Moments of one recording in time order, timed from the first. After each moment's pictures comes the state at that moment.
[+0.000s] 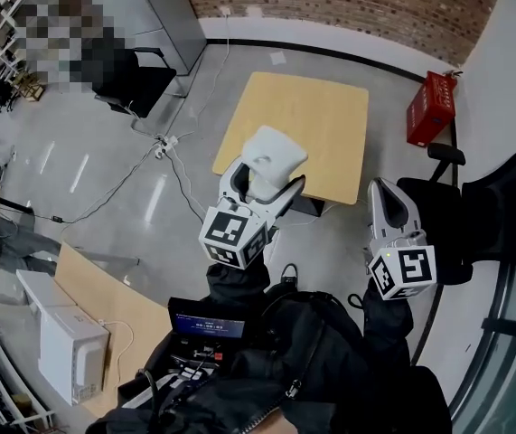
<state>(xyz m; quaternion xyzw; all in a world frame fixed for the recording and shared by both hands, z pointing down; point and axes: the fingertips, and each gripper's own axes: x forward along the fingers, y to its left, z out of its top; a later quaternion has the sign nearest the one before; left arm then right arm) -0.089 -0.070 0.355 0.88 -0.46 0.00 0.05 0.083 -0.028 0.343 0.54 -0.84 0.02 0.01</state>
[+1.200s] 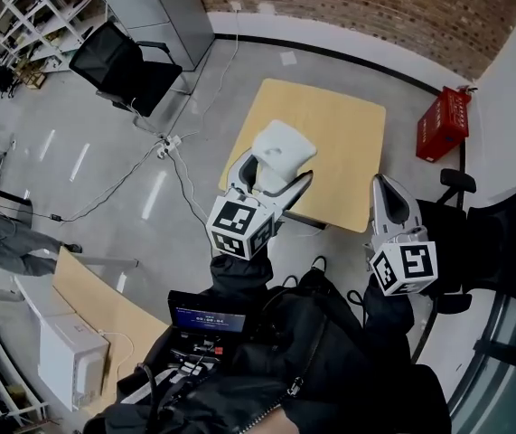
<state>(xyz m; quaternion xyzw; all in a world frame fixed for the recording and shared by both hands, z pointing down) -0.122 -0.183 0.376 0.88 -0.47 0.01 0.07 0.041 -0.143 0.350 0.52 -0.85 0.03 0.02</state>
